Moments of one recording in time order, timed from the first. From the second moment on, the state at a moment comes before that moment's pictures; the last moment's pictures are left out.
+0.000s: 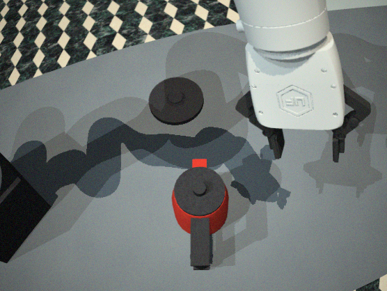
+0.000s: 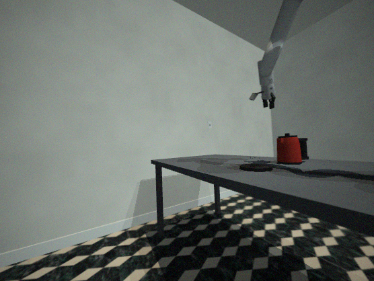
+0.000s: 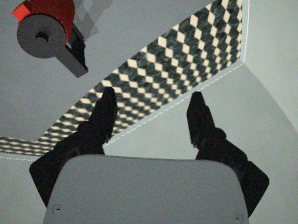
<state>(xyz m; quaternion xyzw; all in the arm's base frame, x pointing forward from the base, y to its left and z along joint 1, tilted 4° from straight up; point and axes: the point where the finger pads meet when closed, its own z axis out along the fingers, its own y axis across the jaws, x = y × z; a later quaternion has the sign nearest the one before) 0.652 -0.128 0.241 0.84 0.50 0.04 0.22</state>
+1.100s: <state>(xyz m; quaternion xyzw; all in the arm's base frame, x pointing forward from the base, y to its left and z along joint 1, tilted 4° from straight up) 0.683 -0.152 0.233 0.47 0.83 0.00 0.29</state>
